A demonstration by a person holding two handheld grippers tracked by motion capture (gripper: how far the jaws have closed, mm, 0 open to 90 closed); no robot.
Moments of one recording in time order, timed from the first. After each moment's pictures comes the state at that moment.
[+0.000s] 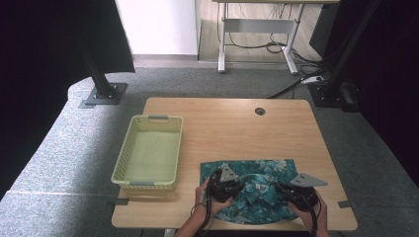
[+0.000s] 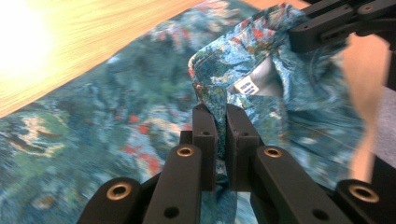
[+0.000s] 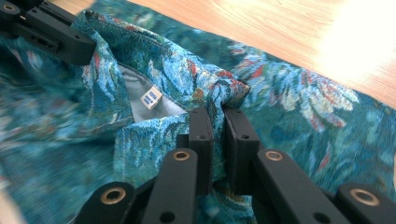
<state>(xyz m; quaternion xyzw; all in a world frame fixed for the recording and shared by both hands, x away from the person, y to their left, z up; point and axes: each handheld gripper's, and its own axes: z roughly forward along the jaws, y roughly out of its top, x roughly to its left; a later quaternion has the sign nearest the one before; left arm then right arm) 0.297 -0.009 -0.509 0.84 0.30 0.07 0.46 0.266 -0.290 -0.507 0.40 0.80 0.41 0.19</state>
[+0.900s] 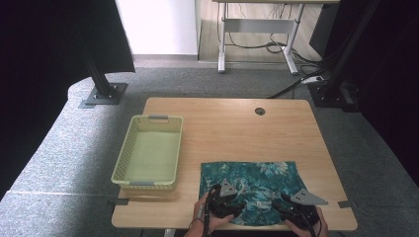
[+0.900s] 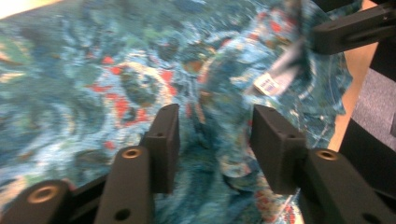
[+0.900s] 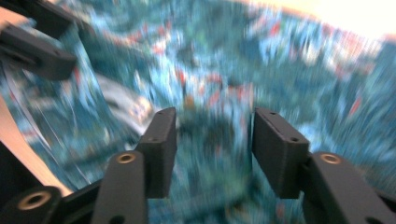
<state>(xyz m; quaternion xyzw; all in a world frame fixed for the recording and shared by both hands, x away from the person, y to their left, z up) 0.272 -0.004 -0.530 0.84 0.34 0.05 0.42 0.228 -0.282 -0.525 0.43 0.79 0.40 0.20</state>
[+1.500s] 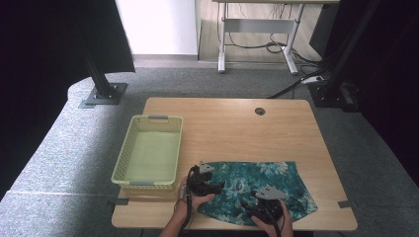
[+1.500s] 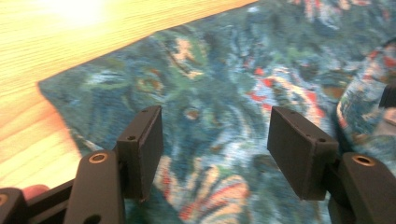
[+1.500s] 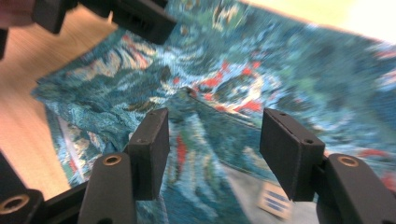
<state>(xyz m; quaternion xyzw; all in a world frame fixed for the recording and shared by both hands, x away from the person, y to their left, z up) 0.328 0.049 -0.534 0.81 0.43 0.10 0.39 0.249 -0.191 -0.541 0.41 0.80 0.41 0.17</state>
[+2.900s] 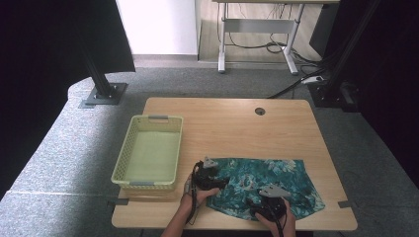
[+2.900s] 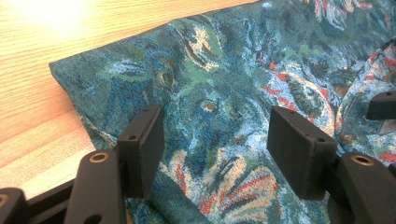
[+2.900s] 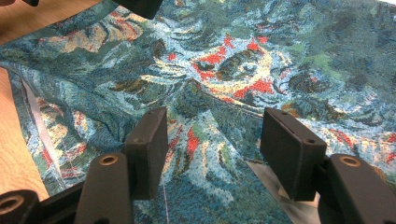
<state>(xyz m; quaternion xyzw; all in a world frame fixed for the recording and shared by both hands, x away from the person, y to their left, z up) 0.352 0.035 -0.549 0.80 0.42 0.07 0.42 0.259 -0.208 -0.556 0.44 0.79 0.38 0.19</state>
